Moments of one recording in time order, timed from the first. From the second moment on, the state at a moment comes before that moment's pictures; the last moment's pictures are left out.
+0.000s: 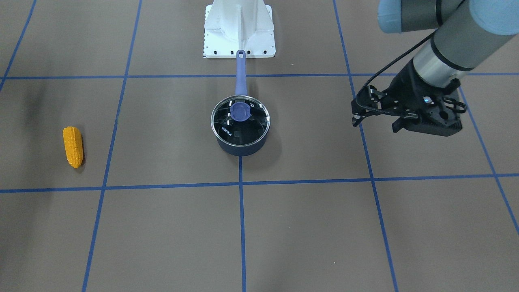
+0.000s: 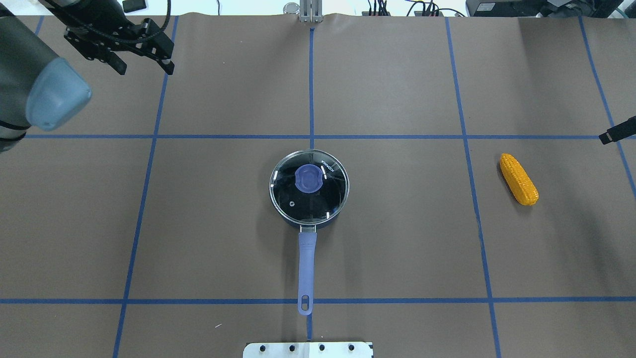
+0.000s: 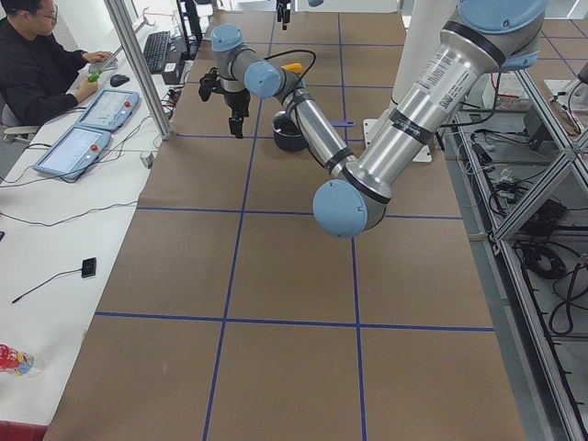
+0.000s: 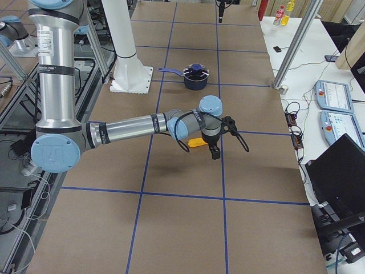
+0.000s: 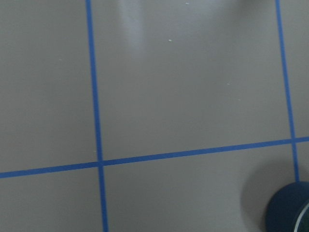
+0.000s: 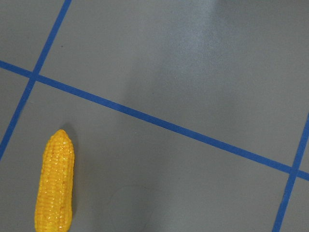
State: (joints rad) left arm -1.04 -2.22 -1.82 -1.34 -2.33 -0.70; right arm 1.28 -1.59 1.77 -1.31 2.28 0.16
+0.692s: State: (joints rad) left arm -0.81 -2.30 -1.86 -1.33 -2.17 -0.93; right arm 1.18 -1.58 1.79 -1.30 2.33 0.25
